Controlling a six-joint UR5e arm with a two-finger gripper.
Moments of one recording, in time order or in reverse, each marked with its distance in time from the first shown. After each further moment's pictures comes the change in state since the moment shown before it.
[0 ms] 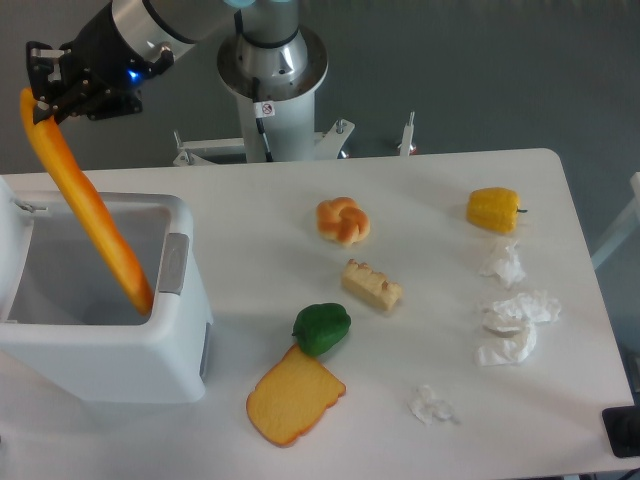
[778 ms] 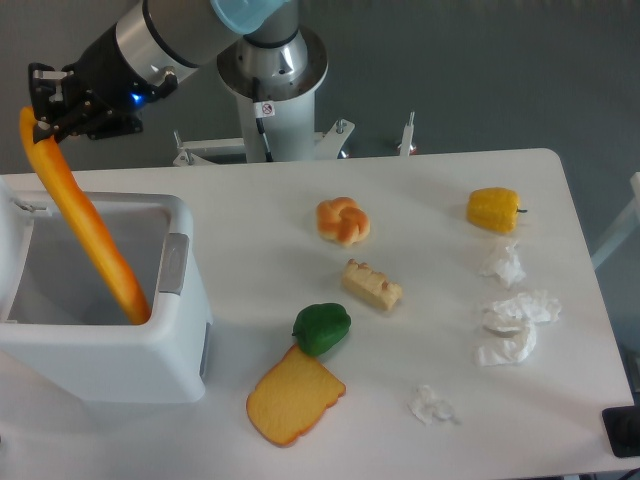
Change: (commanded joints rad) arm -0.002 -0.040 0.002 0.035 -0.021 -0.021
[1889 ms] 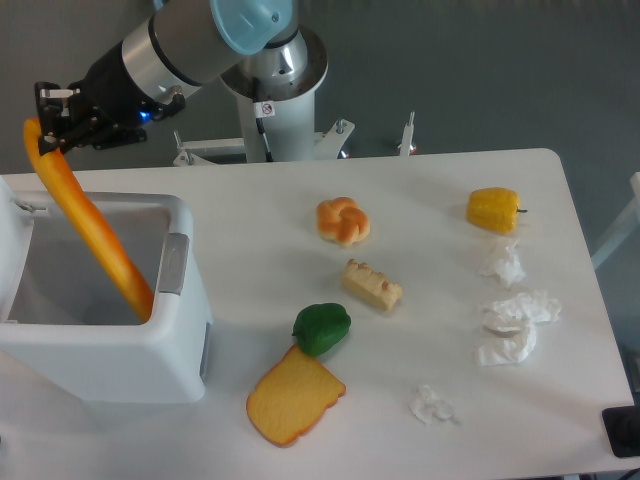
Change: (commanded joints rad) arm 0.002 -0.023 -0.012 0.006 0.002 -0.046
